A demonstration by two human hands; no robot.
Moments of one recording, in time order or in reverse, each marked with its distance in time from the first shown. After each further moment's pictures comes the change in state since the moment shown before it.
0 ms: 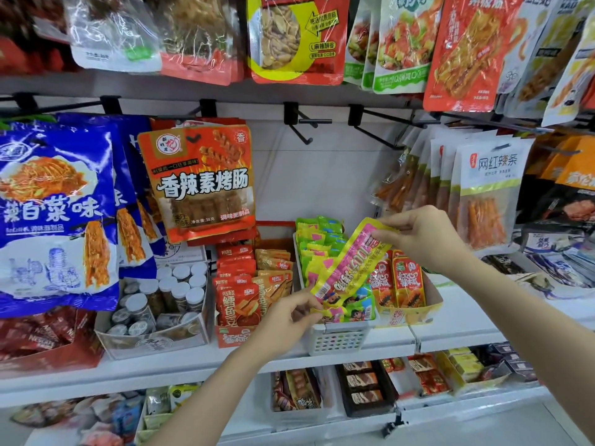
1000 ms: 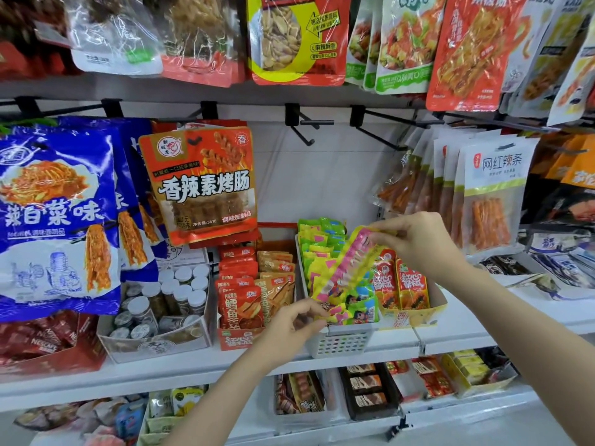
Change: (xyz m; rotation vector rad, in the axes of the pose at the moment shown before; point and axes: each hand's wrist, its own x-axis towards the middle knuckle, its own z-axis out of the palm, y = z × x) left_hand -0.004 -0.007 0.005 -0.084 -0.004 -0.001; right_hand -0.003 -0.003 0.010 -0.122 0.065 -0.200
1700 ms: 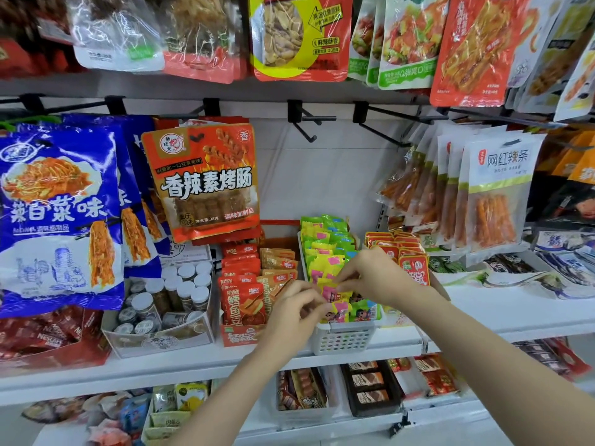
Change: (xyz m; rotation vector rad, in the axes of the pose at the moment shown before) left_hand 0.001 0.022 0.008 0.245 0.233 0.144; right_hand -0.013 -0.016 0.066 -0.058 -0.526 0.008
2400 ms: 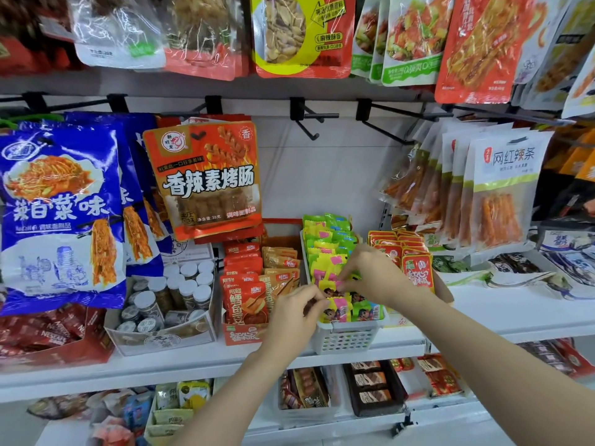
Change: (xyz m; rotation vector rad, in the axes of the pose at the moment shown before) left_hand 0.002 -0.006 0.004 0.140 0.076 0.080; right_hand 0.007 0.013 0.013 -0.068 0.035 0.102
